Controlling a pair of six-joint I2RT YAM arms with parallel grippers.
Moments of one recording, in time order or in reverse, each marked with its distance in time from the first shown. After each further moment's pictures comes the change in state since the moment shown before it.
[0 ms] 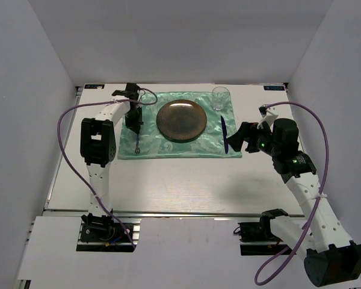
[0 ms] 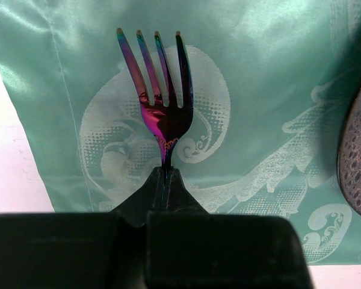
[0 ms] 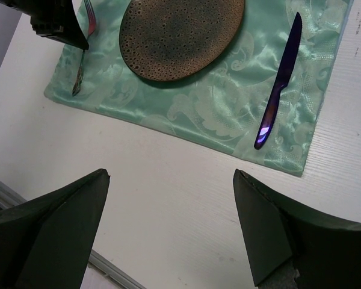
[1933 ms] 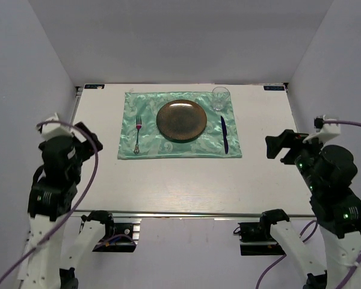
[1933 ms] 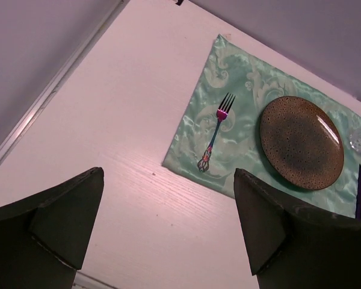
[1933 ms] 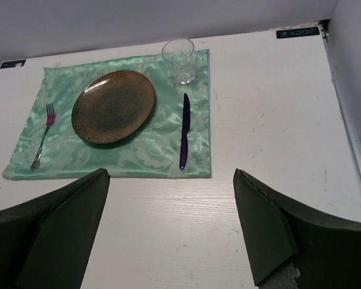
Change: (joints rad) left arm 0.007 -1.527 -0.648 0.041 -0.388 -0.200; right arm 0.000 -0.289 0.357 -0.411 0.414 -0.041
